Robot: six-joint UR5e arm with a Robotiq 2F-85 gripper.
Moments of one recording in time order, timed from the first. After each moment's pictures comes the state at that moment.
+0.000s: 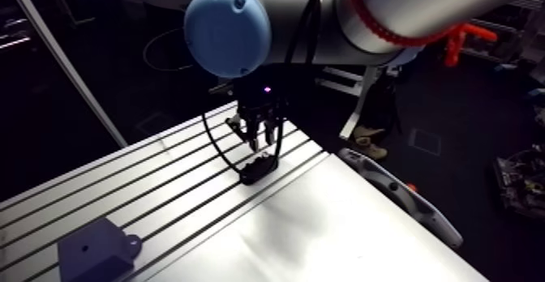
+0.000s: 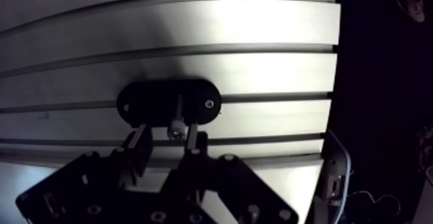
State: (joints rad) arm -0.69 -1.26 1.90 -2.14 -1.63 -2.22
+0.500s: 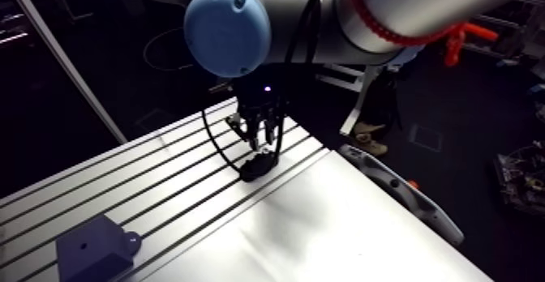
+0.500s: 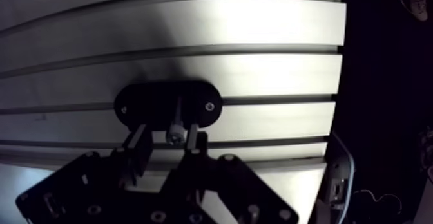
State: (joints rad) arm -0.69 -1.24 1.90 -2.14 -1.63 -2.22
